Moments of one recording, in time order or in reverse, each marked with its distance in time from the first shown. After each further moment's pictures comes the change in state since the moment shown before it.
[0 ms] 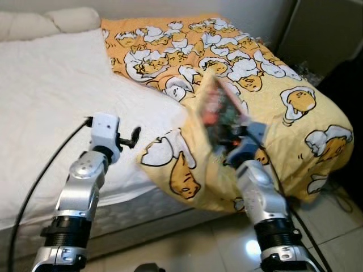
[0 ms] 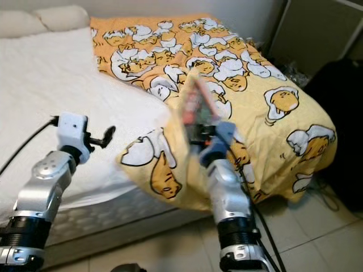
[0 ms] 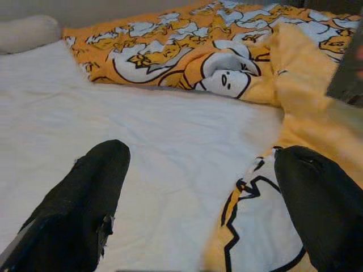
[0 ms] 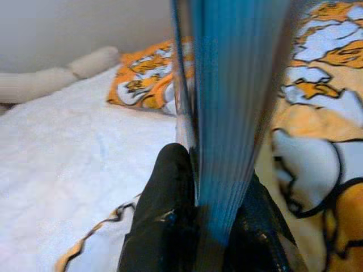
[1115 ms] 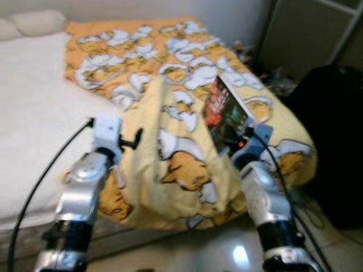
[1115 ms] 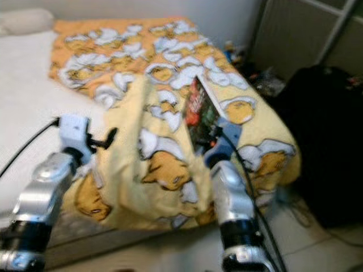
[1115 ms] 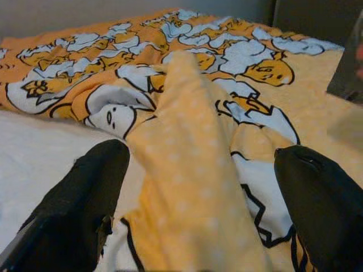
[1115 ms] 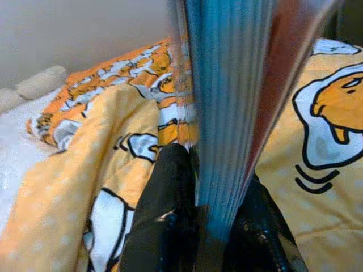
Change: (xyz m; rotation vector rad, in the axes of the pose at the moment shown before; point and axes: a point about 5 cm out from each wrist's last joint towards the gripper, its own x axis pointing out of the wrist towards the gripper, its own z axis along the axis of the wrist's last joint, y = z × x) left arm -0.002 -0.013 0.004 -0.006 -0.016 -0.044; right arm -0.007 -0.023 0.003 0.043 -0.016 -0.100
